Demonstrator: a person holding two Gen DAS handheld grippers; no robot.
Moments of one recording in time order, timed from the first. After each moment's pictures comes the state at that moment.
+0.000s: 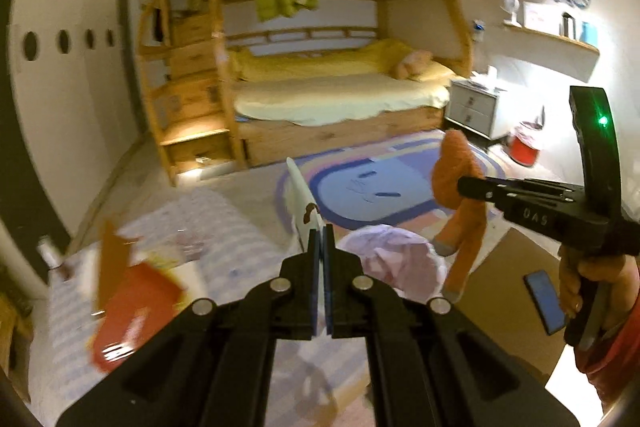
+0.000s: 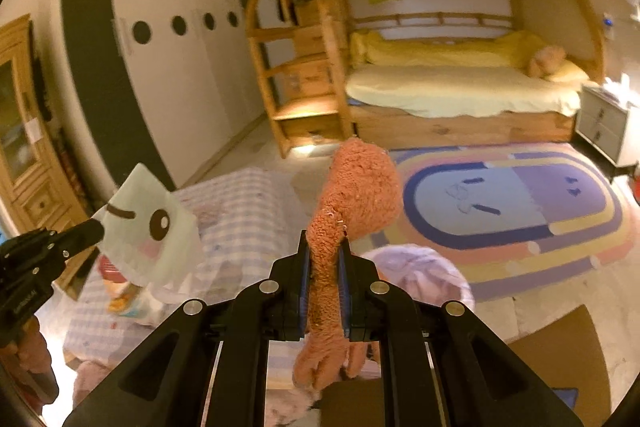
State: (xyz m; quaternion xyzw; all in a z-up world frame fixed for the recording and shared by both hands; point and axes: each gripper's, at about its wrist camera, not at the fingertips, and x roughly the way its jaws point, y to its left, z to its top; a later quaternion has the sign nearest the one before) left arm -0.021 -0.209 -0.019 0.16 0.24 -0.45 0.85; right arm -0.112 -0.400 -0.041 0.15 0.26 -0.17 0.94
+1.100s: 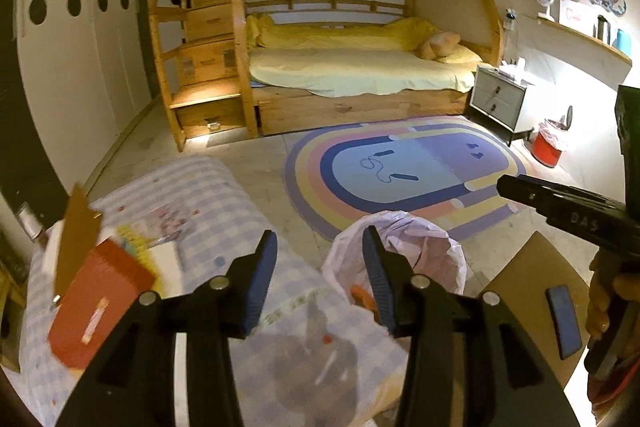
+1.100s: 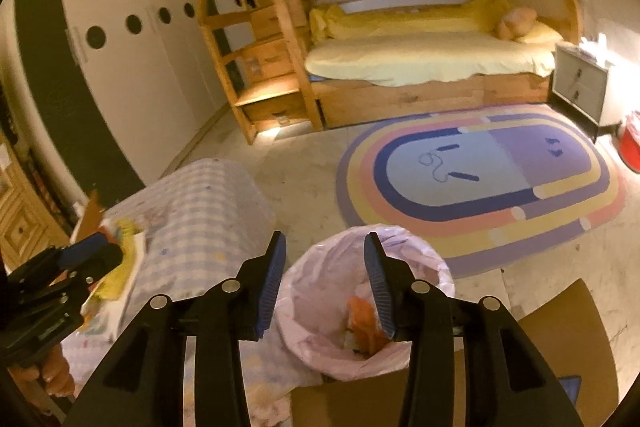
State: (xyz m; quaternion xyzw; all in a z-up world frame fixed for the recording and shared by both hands) left arm 0.015 -0.229 -0.053 0.14 0.29 -0.39 0.86; right arm -0.103 -0.425 -0.060 0.19 0.29 -0.19 0.92
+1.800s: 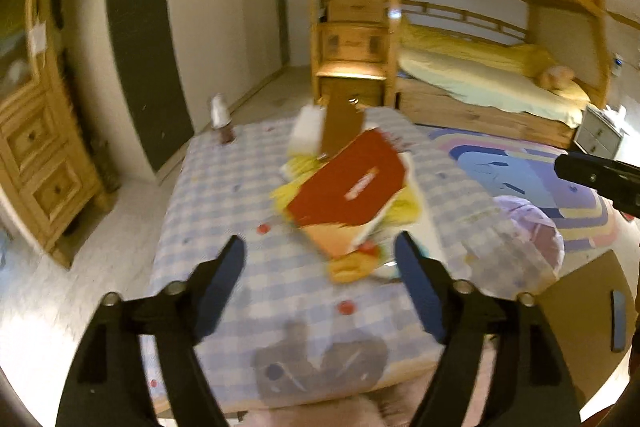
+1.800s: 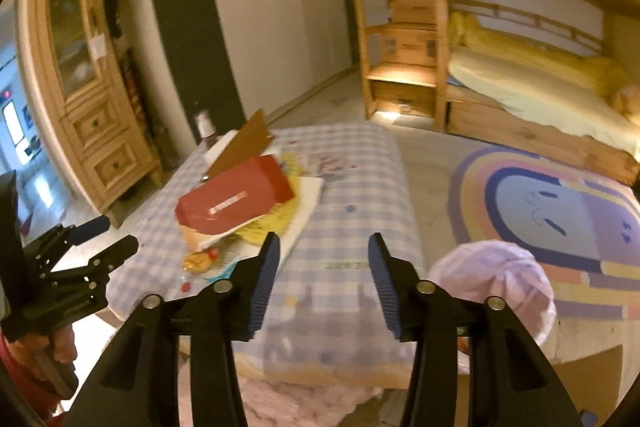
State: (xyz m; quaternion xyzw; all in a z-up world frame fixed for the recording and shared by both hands) left arm 0.037 -0.002 -0.066 0.08 0.32 -0.19 0.92; right arm -0.029 -0.241 -0.043 0.07 0.33 0.00 0.94
